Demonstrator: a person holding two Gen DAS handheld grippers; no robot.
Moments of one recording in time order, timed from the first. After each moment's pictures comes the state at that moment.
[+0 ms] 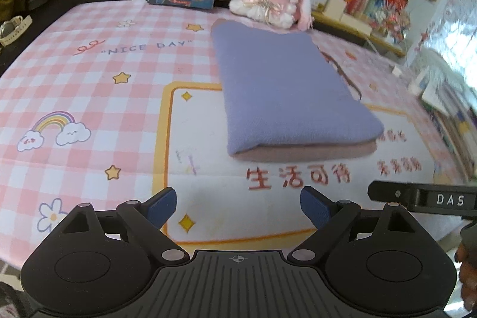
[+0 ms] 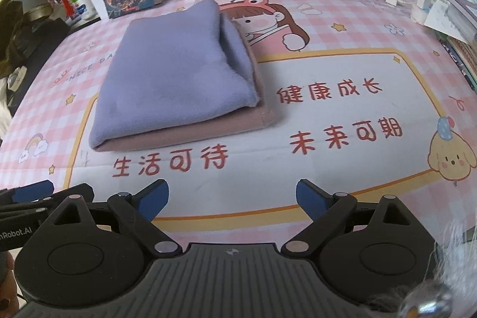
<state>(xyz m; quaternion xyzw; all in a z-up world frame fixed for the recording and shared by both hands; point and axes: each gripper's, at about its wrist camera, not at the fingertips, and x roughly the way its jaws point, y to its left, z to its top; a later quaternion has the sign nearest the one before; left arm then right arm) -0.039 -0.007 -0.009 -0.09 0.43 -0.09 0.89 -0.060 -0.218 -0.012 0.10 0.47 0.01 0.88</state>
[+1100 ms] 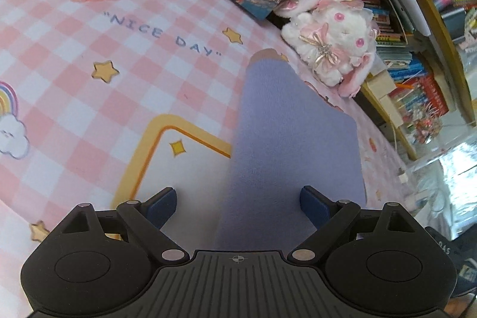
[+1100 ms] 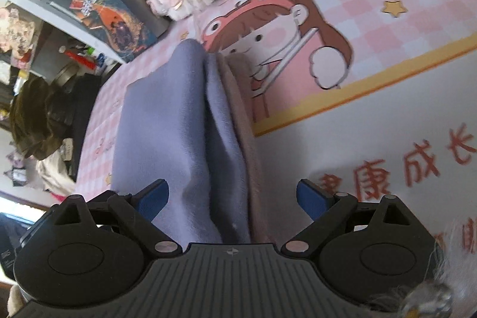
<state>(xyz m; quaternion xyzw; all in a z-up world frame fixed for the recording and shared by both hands) 0.072 0.019 -0.039 -0.31 0.44 -0.05 0.84 0.088 -0.299 -0.047 0.29 0.50 0.15 0.80</state>
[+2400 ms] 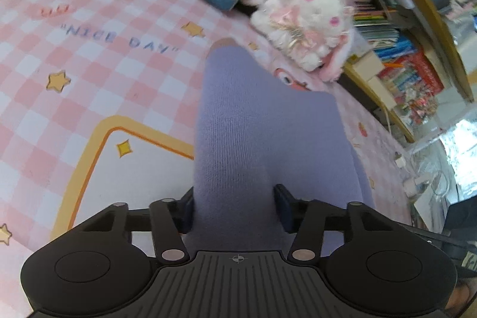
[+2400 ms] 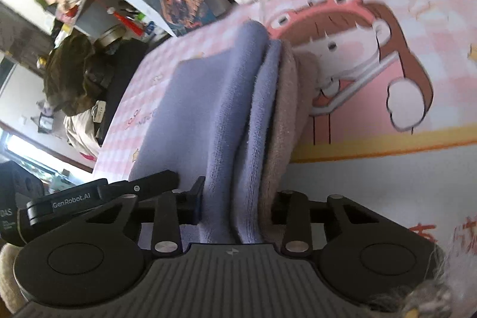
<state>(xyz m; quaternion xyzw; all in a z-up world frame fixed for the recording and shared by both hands) 0.083 -0.031 -0.020 -0.26 0.45 -0.06 0.85 0.111 -0.276 -0.038 0.22 0.48 0.27 0.81</state>
